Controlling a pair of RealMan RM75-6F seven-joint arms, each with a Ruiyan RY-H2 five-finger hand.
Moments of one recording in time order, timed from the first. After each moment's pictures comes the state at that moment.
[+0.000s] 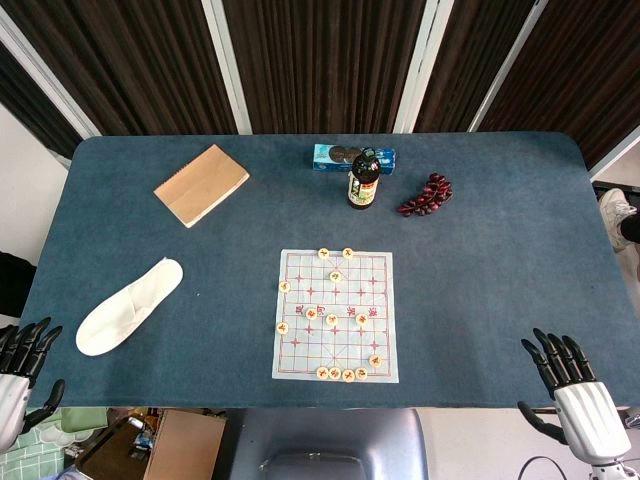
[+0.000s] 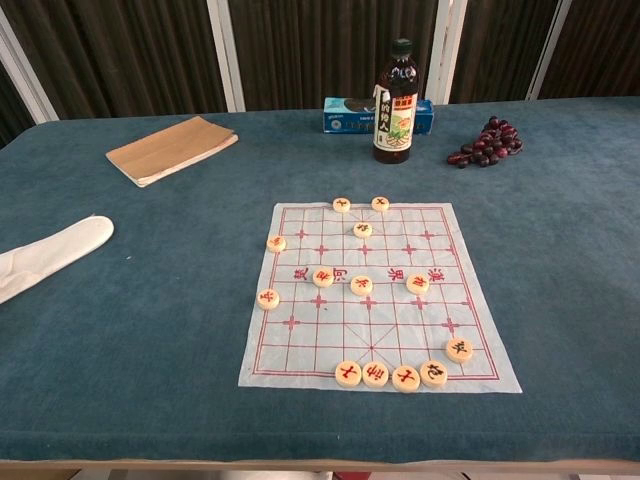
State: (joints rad) left arm 0.01 -1.07 0.05 -1.57 1.71 1.64 -0.02; right arm -0.08 -1.16 -0.10 -1.54 -1.80 1.66 -0.05
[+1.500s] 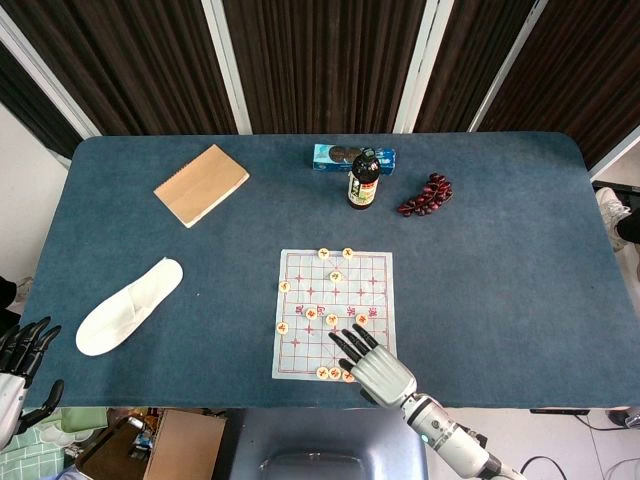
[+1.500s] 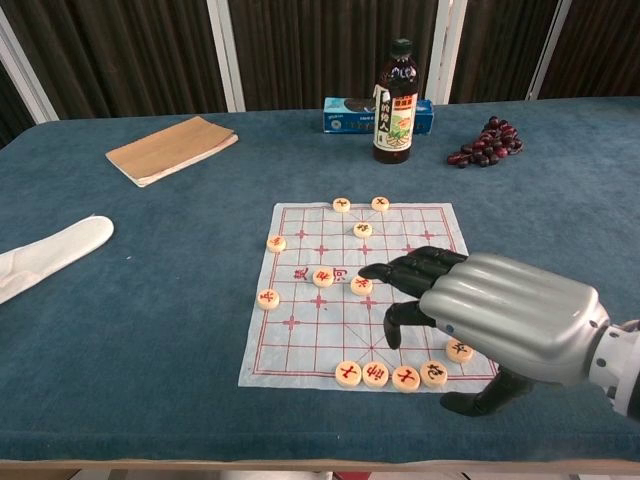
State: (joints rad) left arm 0.00 -1.04 0.07 -1.55 1.73 1.64 -0.12; right arm 0.39 -1.59 0.05 -1.67 -1.58 0.92 -0.68
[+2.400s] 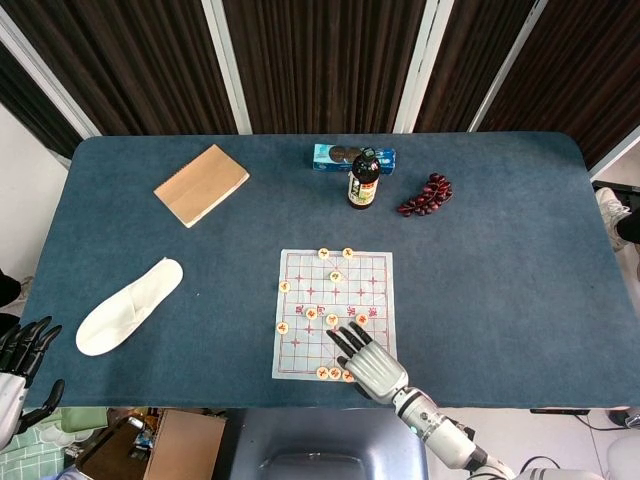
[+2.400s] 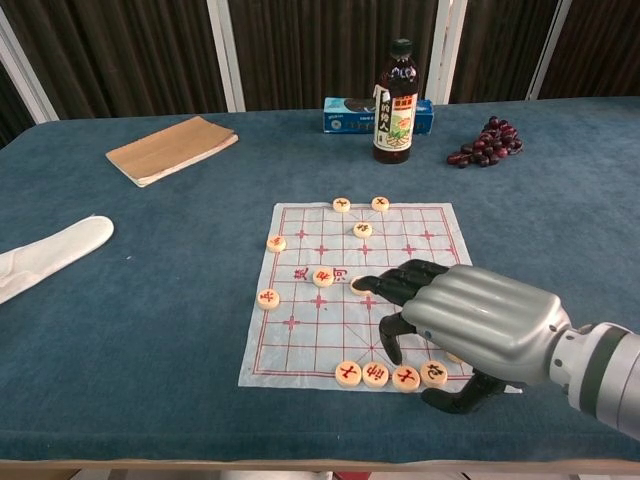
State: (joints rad) left arm -0.01 -1.05 0.07 -1.55 1.73 1.64 -0.12; right arm 0.47 -1.65 0.03 -1.61 -1.44 0.92 -0.73
